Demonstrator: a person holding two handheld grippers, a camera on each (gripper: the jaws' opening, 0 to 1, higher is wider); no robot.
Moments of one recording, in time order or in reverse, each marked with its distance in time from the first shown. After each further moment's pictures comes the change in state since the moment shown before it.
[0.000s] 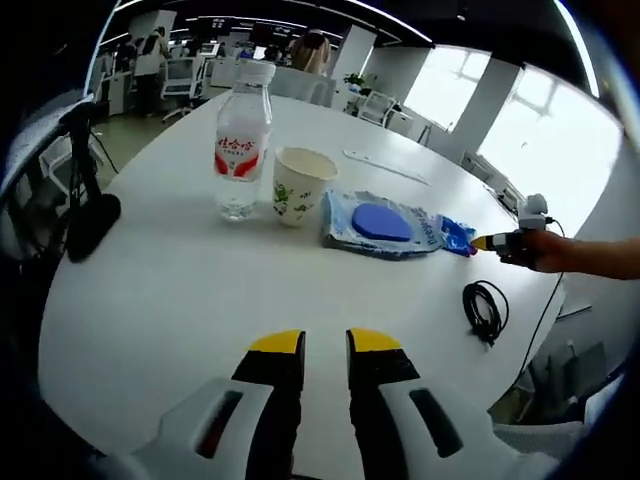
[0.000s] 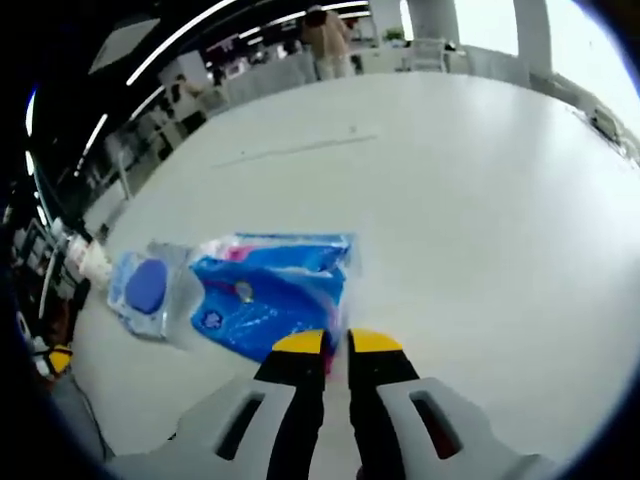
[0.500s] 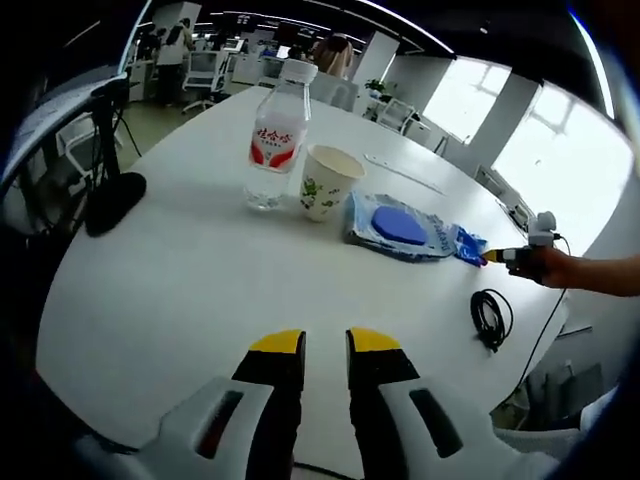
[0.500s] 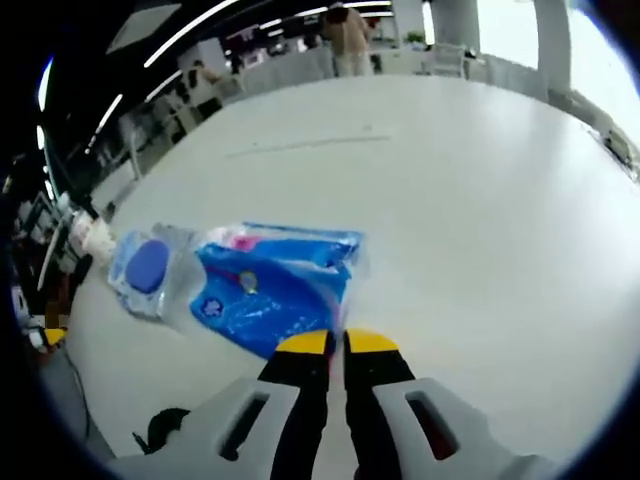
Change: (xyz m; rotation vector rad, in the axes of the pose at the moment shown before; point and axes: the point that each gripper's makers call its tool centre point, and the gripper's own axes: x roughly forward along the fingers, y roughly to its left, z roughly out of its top) left arm -0.008 0.013 -0.005 -0.070 -0.015 0.035; right arm -0.002 -0.004 -0.001 -0.093 0.001 0.047
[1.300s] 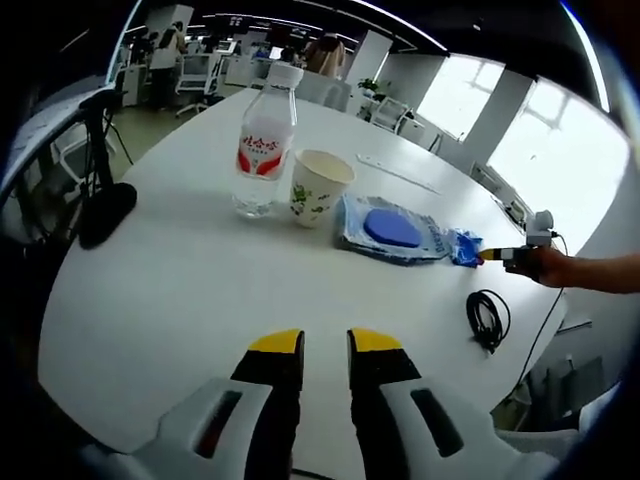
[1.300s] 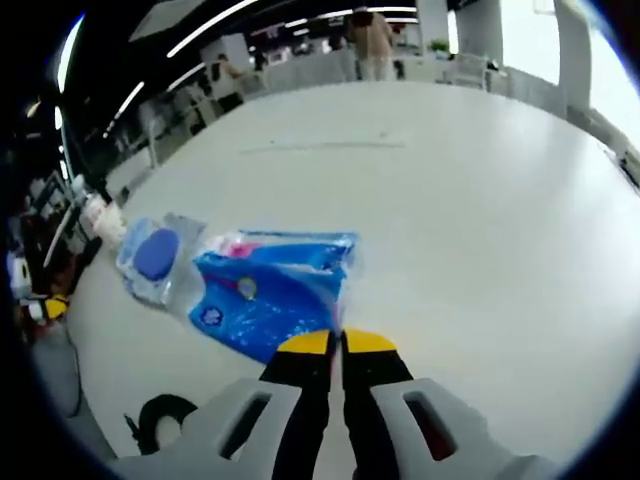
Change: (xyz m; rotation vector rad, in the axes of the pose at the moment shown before) left arm 0.003 -0.010 0.007 0.031 -0.001 -0.018; right arm 0.002 0.002 0.004 -0.057 -0.012 0.052
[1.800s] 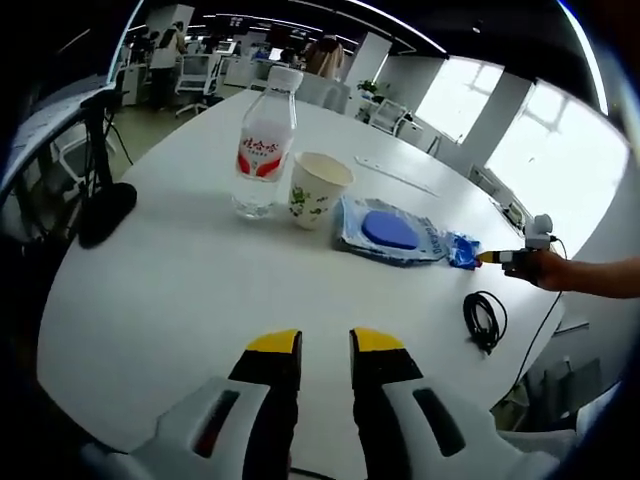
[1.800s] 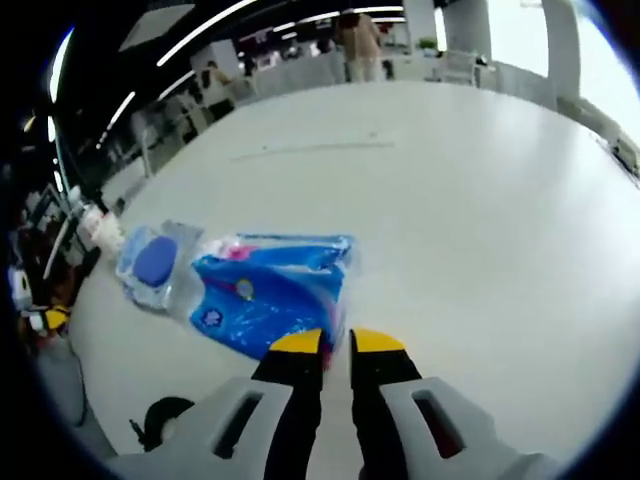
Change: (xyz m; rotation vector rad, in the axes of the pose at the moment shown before) left arm -0.003 -0.001 -0.001 -0.009 -0.003 -0.010; right arm -0.008 -0.002 -0.005 0.047 -0.011 -0.016
